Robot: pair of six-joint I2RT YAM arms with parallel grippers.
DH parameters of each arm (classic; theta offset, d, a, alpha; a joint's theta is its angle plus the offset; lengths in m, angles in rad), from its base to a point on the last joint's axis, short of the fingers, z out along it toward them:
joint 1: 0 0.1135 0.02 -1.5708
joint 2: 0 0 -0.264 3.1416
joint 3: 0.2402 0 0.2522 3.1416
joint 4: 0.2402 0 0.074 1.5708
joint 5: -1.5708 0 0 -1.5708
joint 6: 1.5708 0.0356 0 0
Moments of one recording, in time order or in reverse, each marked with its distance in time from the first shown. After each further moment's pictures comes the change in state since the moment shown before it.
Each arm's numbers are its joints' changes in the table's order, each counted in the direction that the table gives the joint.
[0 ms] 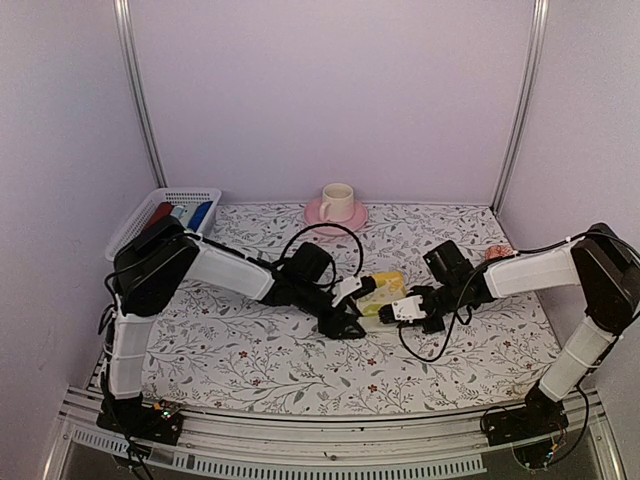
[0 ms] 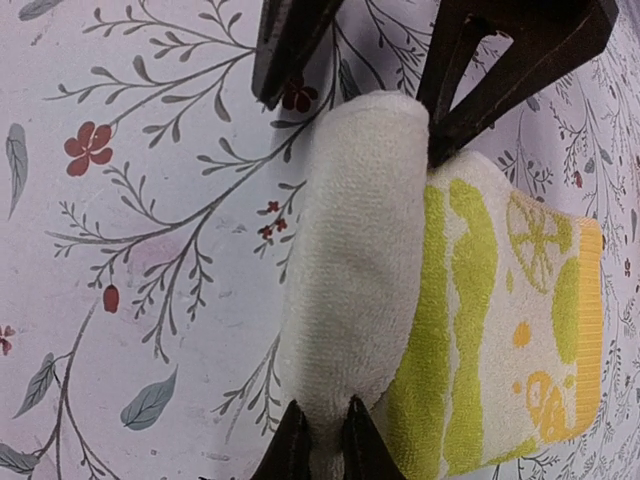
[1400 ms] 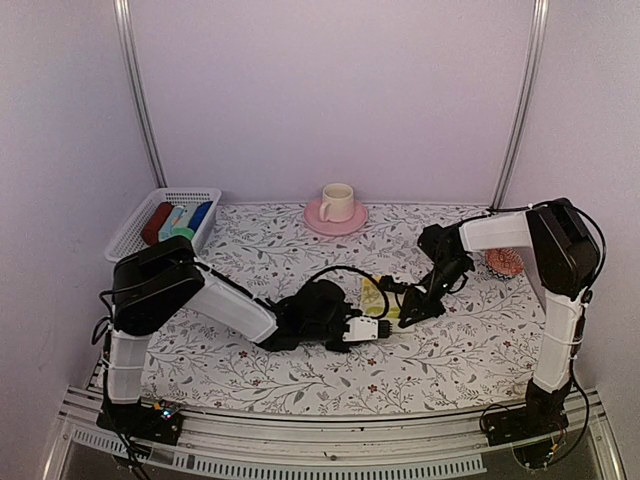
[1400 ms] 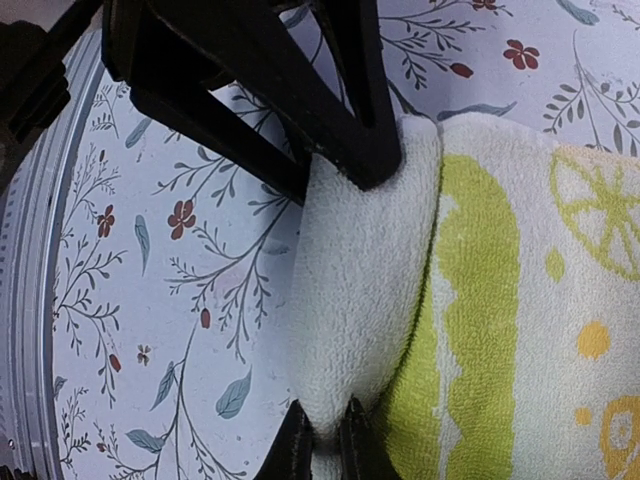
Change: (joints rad) left arm -0.212 -0.055 -0.226 -0.406 0.632 0.537; right arm -0.163 0.349 0.483 0.688 0.365 0.063
